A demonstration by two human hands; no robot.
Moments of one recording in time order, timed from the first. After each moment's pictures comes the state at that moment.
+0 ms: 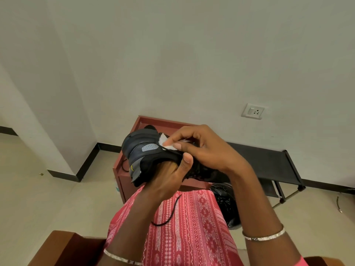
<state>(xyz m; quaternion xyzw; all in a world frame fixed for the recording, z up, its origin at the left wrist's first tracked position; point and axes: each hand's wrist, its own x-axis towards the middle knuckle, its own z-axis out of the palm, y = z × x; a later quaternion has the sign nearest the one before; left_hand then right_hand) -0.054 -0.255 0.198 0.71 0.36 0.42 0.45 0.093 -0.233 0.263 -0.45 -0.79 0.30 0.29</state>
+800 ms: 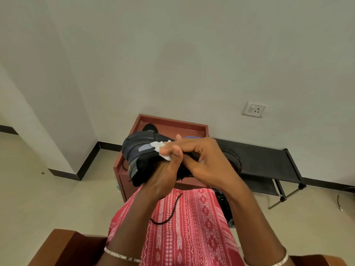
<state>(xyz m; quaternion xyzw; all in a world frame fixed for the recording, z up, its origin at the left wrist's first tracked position) -0.058 -0.256 0.198 0.65 0.35 0.43 0.52 0.078 -0.265 0.243 -0.42 -0.77 0.28 0.39</state>
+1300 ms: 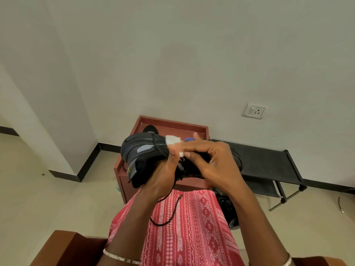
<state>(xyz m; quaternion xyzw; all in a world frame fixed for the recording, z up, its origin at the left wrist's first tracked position) -0.060 -0.256 0.199 0.60 0.36 0.43 0.57 0.094 -0.265 0.227 -0.46 -0.73 0.23 0.45</state>
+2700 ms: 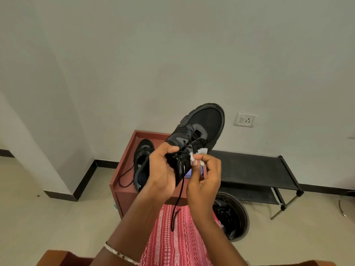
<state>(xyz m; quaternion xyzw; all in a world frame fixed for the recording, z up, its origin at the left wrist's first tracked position) -0.029 -0.241 0.235 0.30 0.27 0.51 0.76 0.053 -0.276 0.180 -0.56 -0.43 0.10 0.70</state>
